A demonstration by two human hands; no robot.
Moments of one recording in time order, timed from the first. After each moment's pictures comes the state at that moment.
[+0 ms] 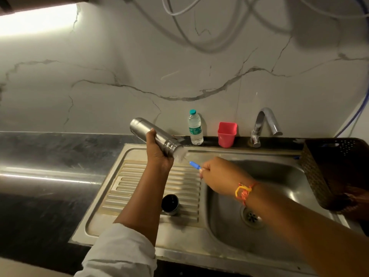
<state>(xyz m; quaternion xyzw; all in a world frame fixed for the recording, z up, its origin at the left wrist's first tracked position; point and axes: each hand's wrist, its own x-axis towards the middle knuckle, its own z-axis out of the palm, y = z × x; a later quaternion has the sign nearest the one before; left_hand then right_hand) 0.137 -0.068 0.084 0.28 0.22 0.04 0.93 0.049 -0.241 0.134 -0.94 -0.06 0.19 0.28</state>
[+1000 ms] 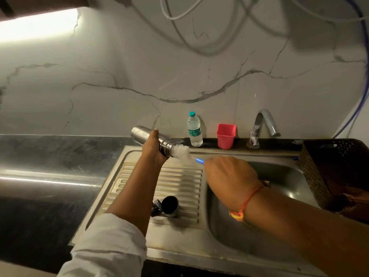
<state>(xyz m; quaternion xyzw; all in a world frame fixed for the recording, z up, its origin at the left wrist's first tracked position) 0.164 -0.046 0.091 0.39 0.33 0.00 0.86 0.023 -0.245 0.158 -0.99 -0.15 0.04 -0.02</state>
